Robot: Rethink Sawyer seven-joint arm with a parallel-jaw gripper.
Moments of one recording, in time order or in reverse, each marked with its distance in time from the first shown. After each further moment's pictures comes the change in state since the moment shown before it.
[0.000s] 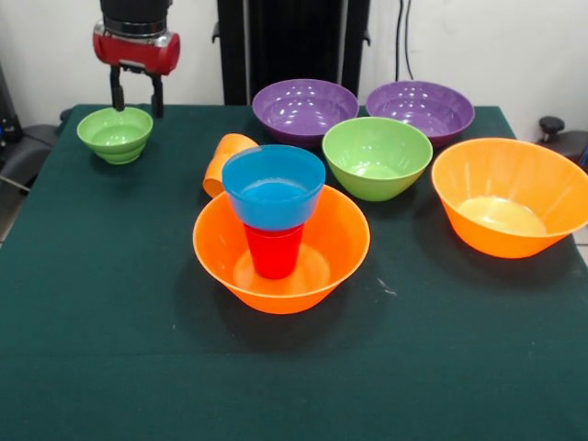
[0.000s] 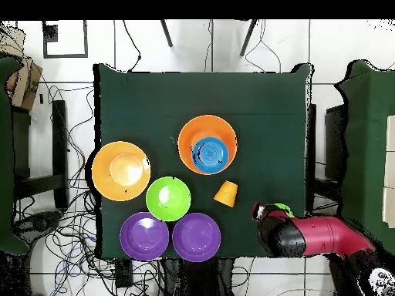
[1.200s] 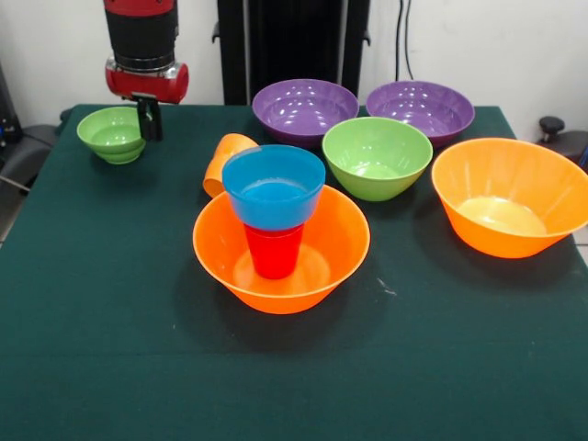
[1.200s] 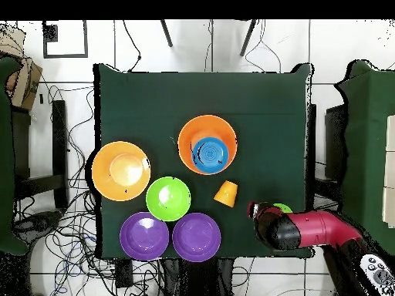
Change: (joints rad) arm -0.016 0.129 0.012 -0.056 -0.047 -0.003 0.000
